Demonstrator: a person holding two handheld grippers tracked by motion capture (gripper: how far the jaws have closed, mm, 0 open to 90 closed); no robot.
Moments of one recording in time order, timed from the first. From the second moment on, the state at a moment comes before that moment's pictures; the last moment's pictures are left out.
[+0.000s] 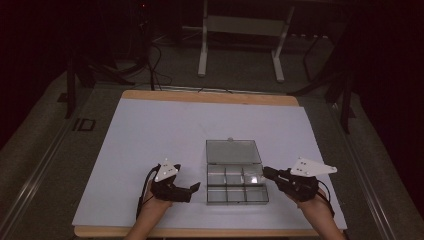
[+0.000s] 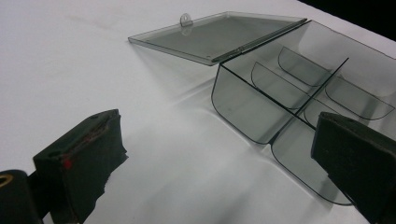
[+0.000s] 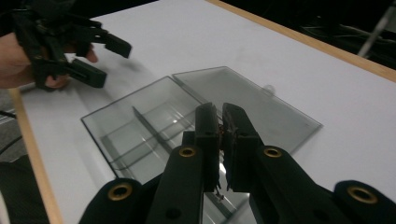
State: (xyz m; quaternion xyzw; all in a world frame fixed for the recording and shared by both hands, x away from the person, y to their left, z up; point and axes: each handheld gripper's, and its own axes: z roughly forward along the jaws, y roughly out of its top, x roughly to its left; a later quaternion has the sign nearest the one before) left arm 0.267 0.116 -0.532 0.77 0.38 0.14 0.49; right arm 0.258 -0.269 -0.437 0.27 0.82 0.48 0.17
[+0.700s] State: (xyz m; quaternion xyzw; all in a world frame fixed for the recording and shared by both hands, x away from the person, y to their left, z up) left arm 0.266 0.116 -0.532 0.77 0.38 0.14 0.49; right arm 0.255 -0.231 -0.472 0.25 0.84 0.47 0.12
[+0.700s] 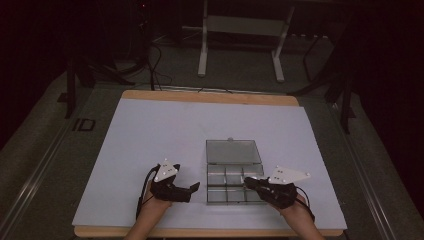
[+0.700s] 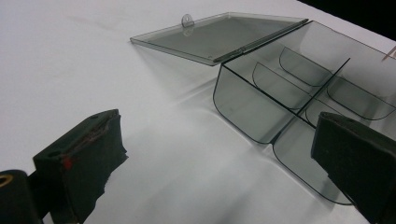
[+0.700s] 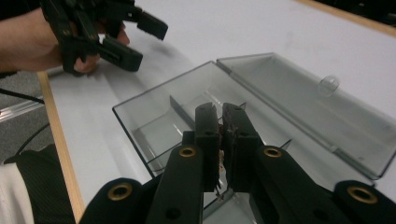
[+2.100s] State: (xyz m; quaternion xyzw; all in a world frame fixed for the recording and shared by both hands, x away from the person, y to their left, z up) left arm 0.266 0.116 -0.533 0.77 0.38 0.14 0.49; right arm 0.262 -0.227 -0.501 0.26 0.85 0.44 0.12
